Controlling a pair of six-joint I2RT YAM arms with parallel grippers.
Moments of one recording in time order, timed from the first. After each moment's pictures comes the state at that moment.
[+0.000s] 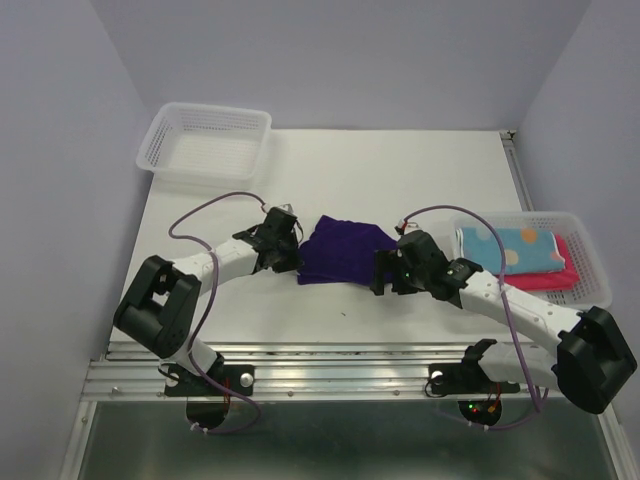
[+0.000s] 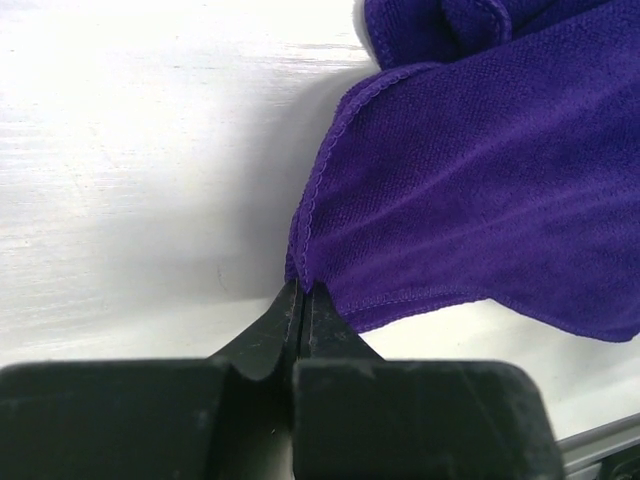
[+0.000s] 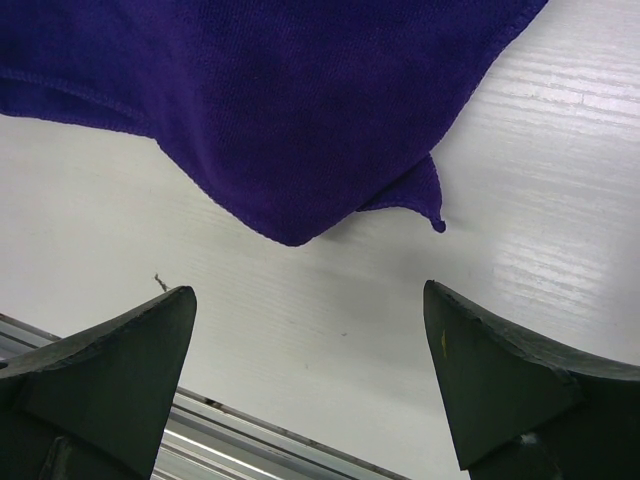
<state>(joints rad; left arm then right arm) -0.57 1.52 0.81 -0.27 0.00 -0.68 0.68 1.16 0.65 -0.38 0.08 0.56</state>
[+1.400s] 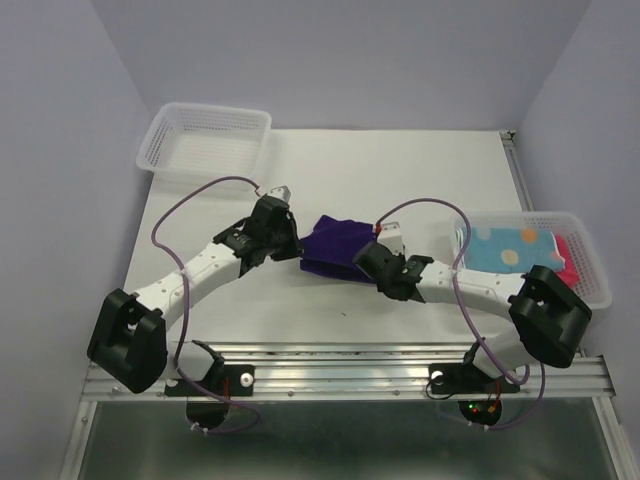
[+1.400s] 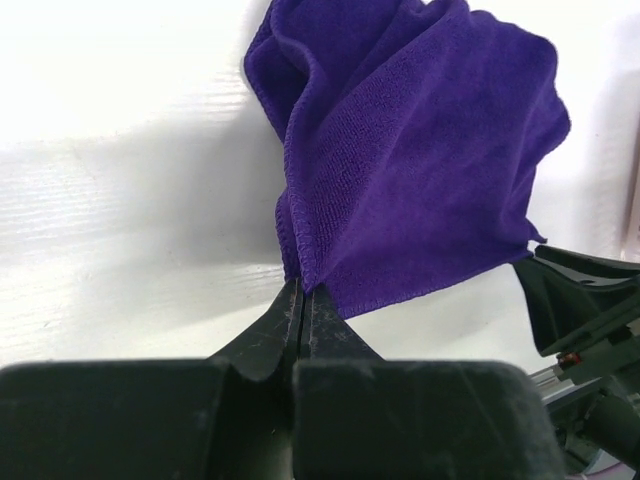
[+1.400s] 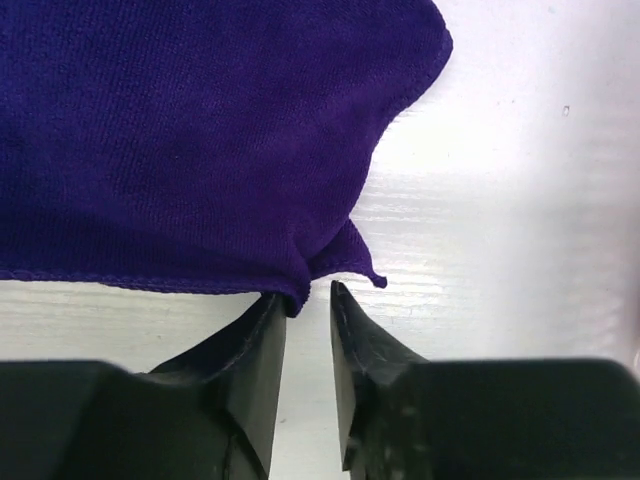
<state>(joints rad) -0.59 1.31 0.88 -0.36 0.00 -0.67 0.90 1.46 0.80 -0.45 0.63 0.62</state>
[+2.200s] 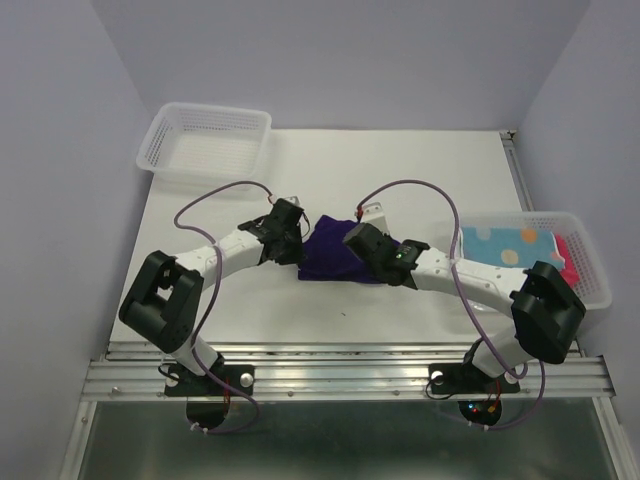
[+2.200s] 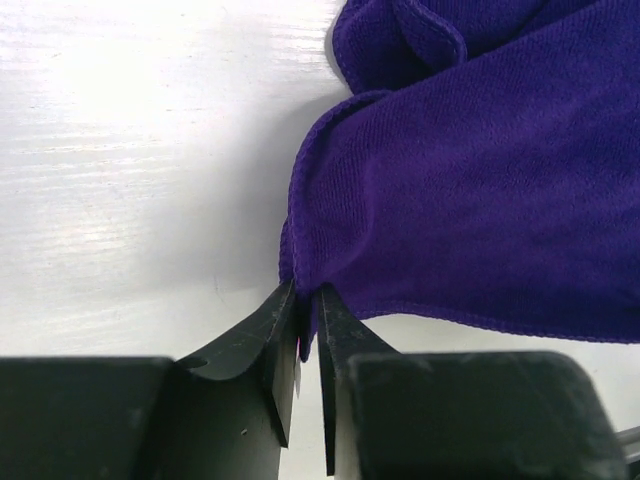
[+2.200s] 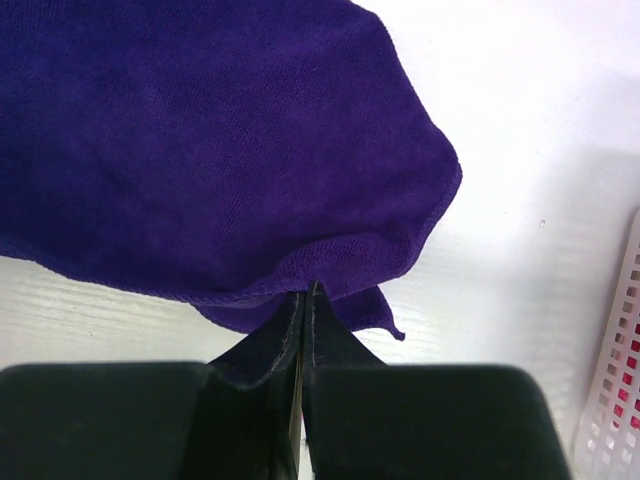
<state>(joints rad) -0.59 1.55 0.92 -0.36 -0.04 -0.63 0.90 1.49 0.98 -0.47 0.62 0.43</state>
